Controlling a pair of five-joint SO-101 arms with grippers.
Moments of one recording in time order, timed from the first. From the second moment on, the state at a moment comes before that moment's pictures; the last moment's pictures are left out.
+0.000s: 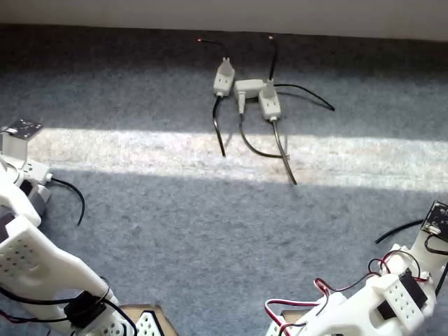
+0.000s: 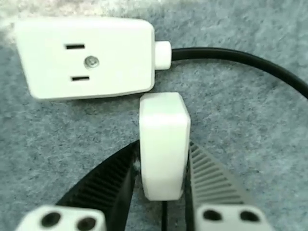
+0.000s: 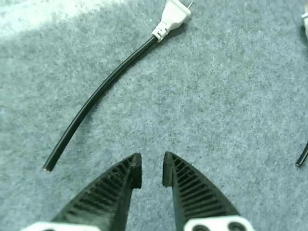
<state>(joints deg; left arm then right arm) -49.3 28.5 -4.8 77.1 -58.6 57.4 -50.3 79.8 25.4 32.4</state>
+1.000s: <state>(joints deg) 16.9 -6.3 -7.2 97.4 -30.1 69.5 -50.3 73.3 25.2 32.4</state>
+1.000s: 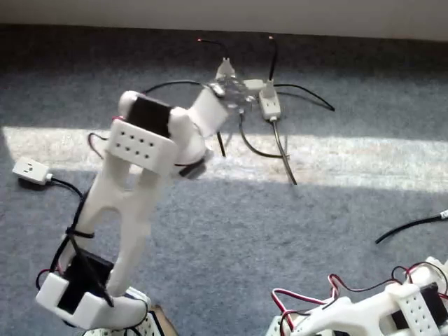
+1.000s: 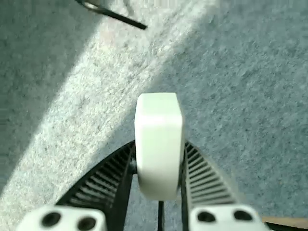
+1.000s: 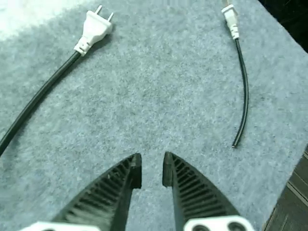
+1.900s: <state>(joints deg) 33.5 40.9 -24.8 86.4 -21.4 79.7 -50.3 73.1 11.0 34.5</state>
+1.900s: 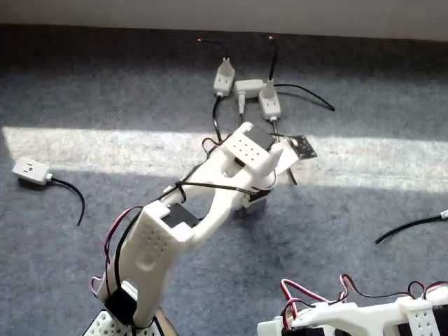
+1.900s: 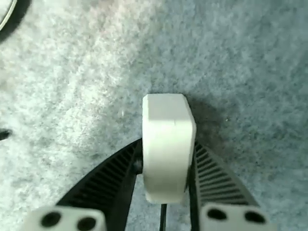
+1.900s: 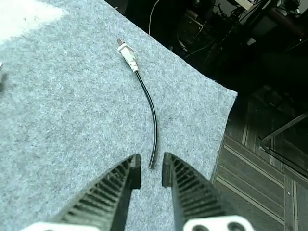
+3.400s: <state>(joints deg) 44.0 43.4 -38.2 100.4 -25.3 74.0 -50.3 74.9 11.0 34.9</state>
